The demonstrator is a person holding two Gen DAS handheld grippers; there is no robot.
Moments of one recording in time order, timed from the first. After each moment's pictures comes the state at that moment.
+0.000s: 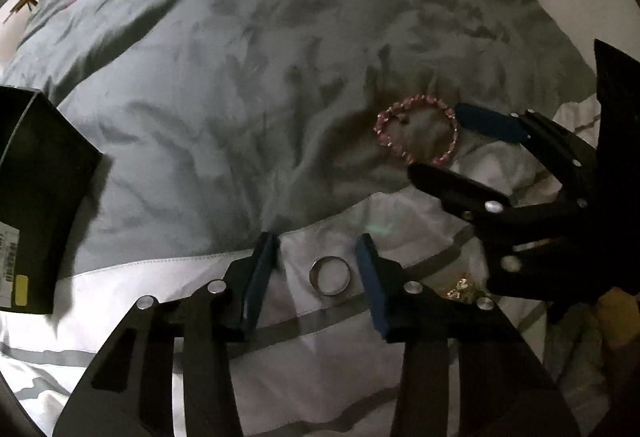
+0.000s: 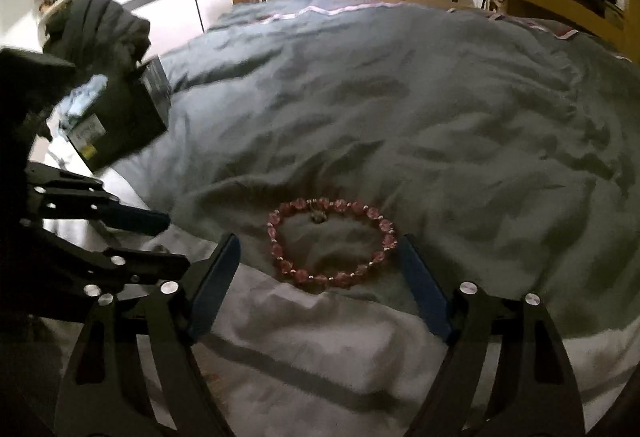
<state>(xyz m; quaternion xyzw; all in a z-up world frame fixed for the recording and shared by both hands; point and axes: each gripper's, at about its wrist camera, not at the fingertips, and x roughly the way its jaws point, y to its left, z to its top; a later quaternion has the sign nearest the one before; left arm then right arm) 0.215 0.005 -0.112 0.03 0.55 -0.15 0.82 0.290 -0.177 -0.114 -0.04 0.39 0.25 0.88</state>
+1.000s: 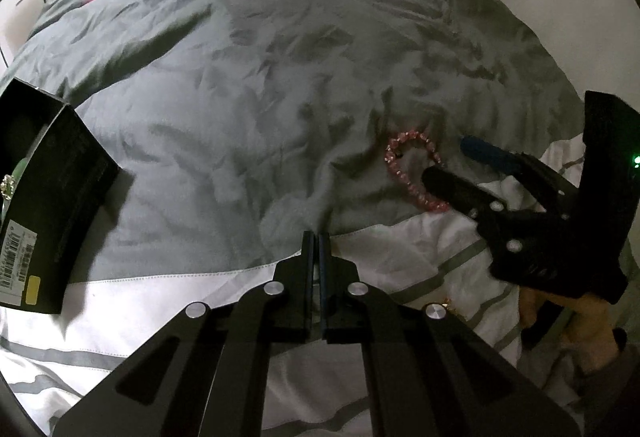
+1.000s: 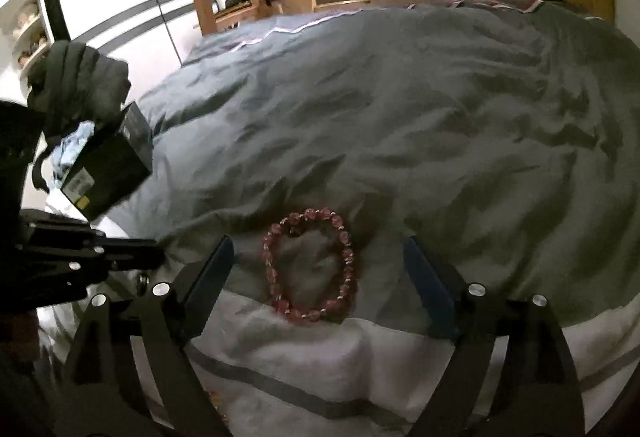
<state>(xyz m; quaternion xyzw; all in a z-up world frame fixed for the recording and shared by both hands) 0.217 0.017 -0.092 -0.02 0.52 -0.15 0.84 0.298 -0.201 -0.108 0.03 0.39 0.21 0.89</state>
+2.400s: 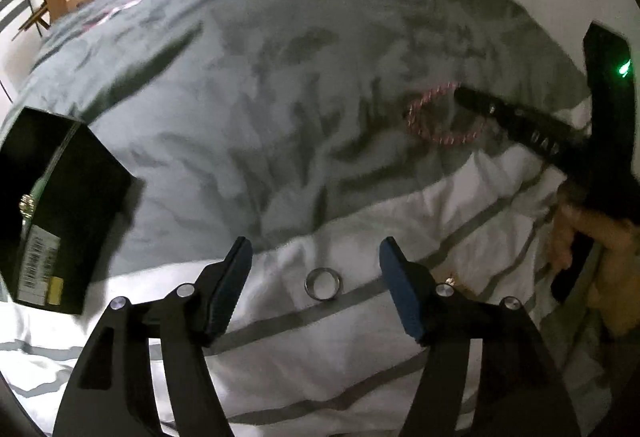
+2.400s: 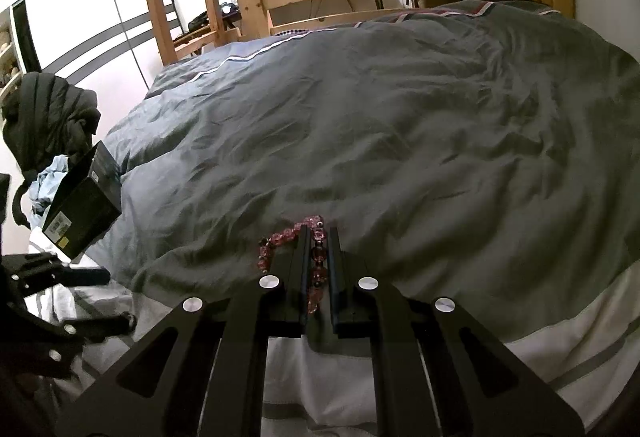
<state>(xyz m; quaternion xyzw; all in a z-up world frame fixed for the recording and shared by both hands) 0.197 0.010 -0.084 0.03 0.50 -0.15 0.85 0.306 -0.239 -0.089 0.06 0.37 0.15 0.91</state>
